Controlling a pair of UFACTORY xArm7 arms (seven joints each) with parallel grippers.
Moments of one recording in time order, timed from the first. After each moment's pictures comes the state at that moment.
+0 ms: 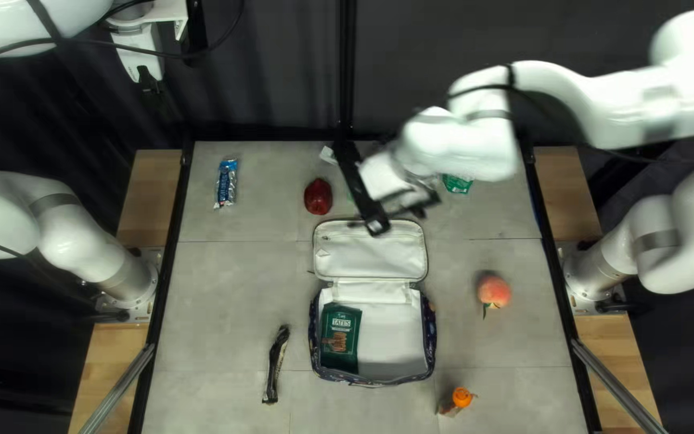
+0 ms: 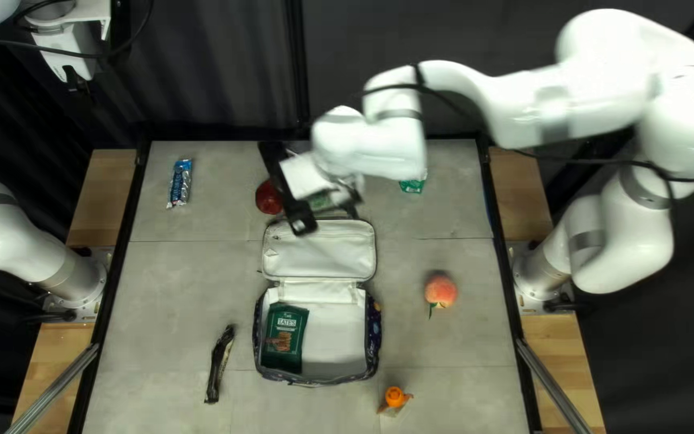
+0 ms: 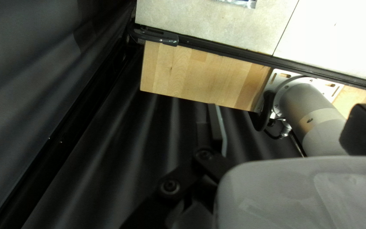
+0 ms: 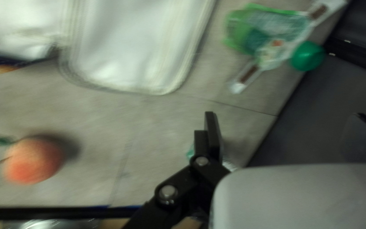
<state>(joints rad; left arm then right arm) 0.71 -0.52 0.17 1.09 0.14 1.70 0.64 -0.08 -0.29 0.11 0.96 -0.13 1.17 -0.43</state>
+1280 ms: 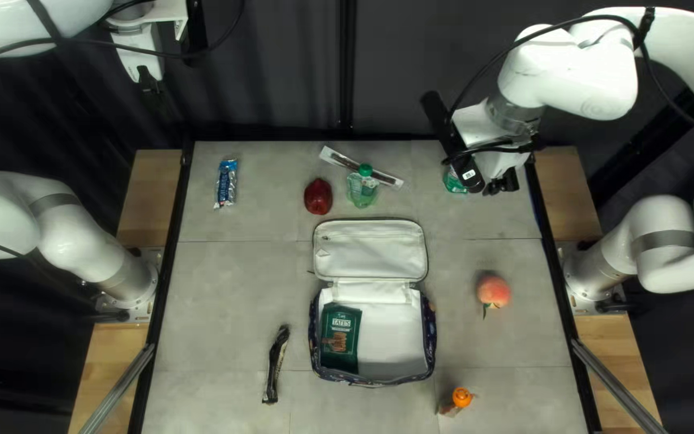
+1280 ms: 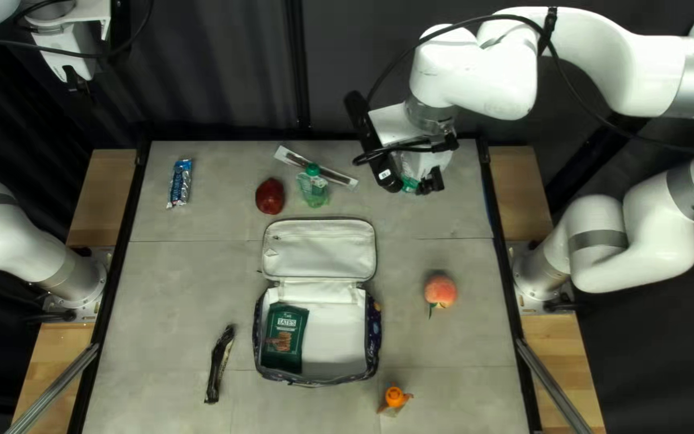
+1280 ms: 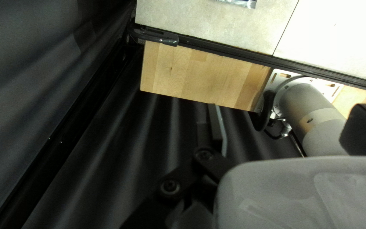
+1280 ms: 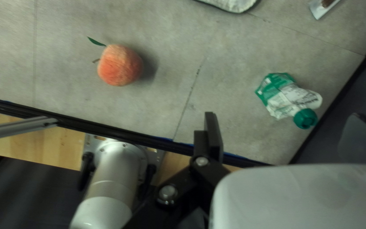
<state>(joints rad) 0.71 -0.52 0.17 1.09 0.14 1.70 0.64 -0.26 -0.49 -0.19 0.99 -0.12 1.45 -0.58</state>
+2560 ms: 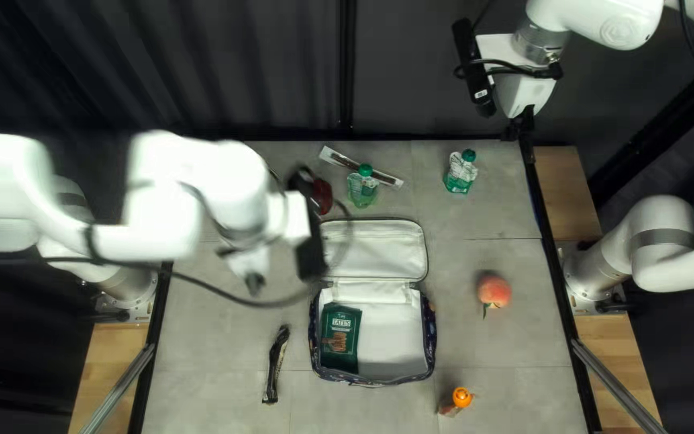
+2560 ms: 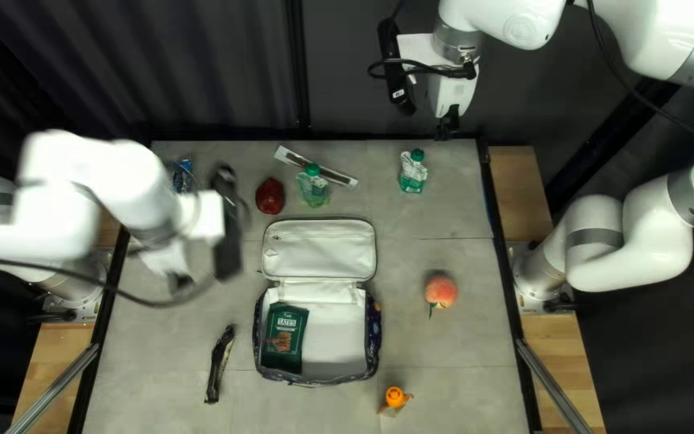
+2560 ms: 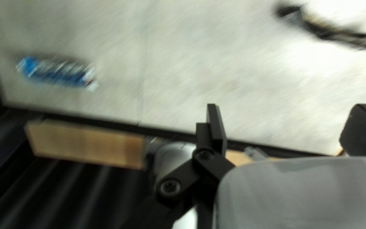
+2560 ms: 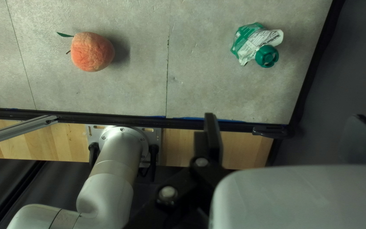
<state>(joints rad) 0.55 -0.30 -0.70 1.03 -0.20 1.38 -0.18 -0.29 -0.45 -0.20 1.10 -0.11 1.54 -0.53</state>
